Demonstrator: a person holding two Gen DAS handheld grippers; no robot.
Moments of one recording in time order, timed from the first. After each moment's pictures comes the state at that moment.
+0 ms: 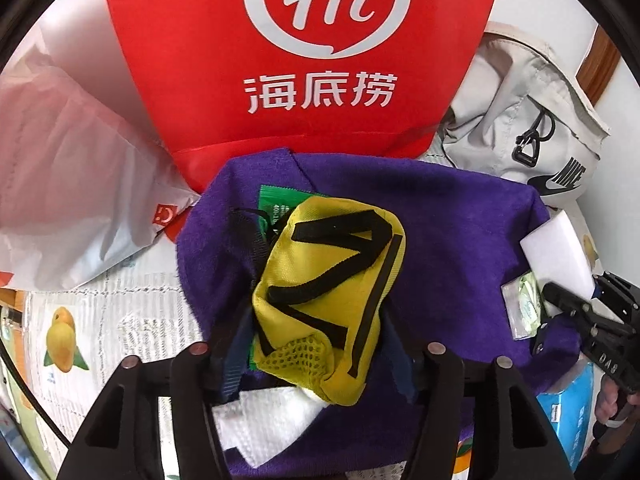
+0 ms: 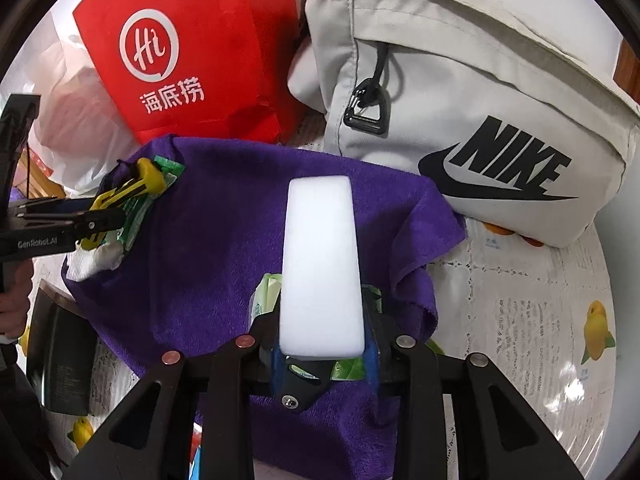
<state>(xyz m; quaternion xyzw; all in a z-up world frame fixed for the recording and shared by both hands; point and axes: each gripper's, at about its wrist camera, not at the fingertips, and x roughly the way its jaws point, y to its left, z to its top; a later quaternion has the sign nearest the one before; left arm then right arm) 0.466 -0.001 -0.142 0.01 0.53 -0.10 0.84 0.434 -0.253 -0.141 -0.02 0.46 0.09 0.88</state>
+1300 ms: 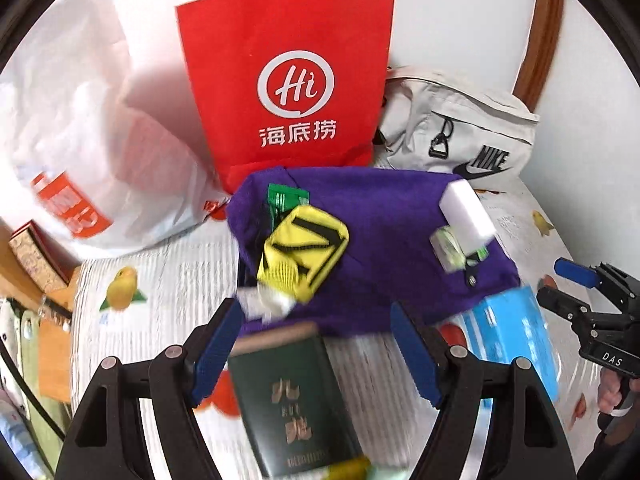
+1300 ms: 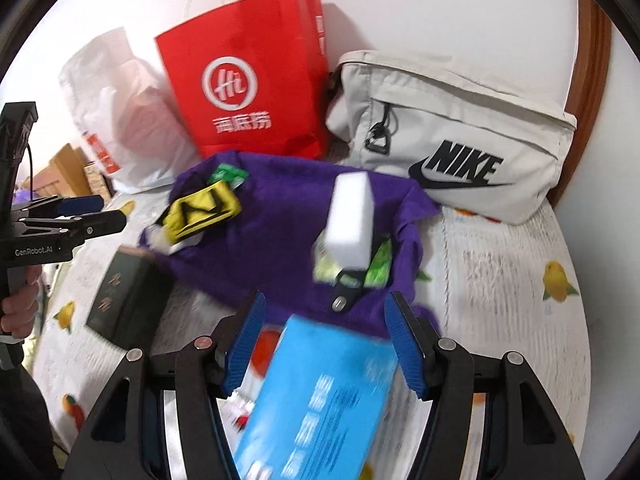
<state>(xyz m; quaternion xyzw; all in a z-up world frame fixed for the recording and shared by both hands) 0.327 0.010 -0.054 0.04 0.46 -0.10 0.88 0.309 -0.237 -0.078 -0.01 0.41 0.10 0.91</state>
